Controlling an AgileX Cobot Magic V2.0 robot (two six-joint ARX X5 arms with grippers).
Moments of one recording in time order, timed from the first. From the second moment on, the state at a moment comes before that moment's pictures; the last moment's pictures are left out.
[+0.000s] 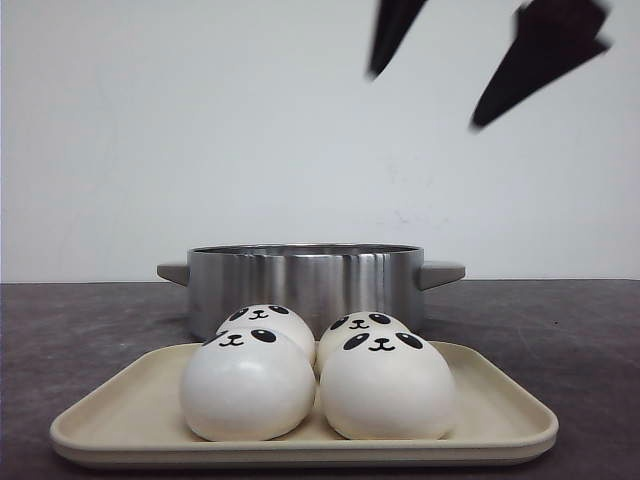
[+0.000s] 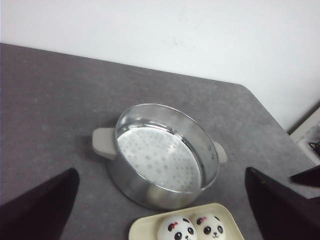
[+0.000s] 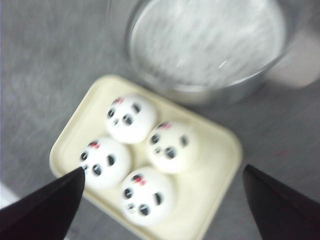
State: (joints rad) left arm -0.12 0.59 0.98 -0.69 0.37 -0.28; right arm 0.70 1.26 1.15 -0.80 -0.11 0.31
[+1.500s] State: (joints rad) left arm -0.27 0.59 0.98 -0.70 0.36 -0.28; right arm 0.82 1.36 1.35 -0.63 0.06 0.39
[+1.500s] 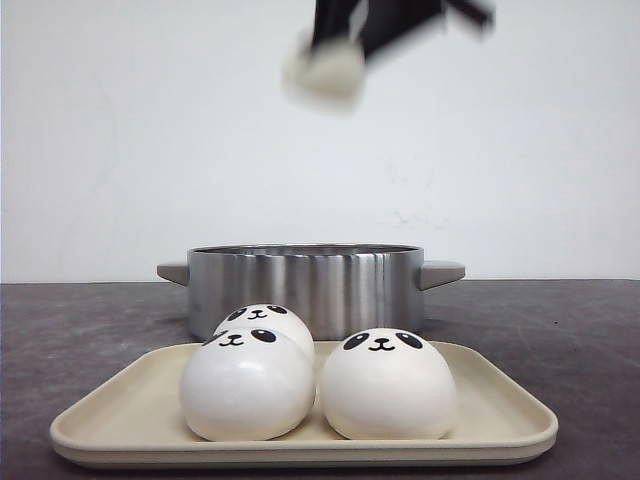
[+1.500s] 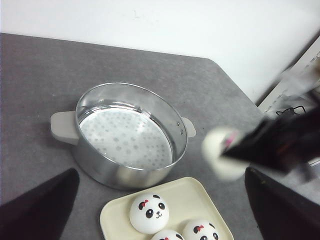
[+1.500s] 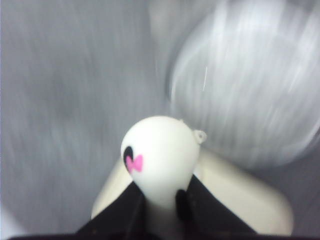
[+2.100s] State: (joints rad) left arm -0.27 0.59 0.98 -0.68 0.34 -0.28; right arm 0.59 1.83 1.67 -0.57 0.08 0.13
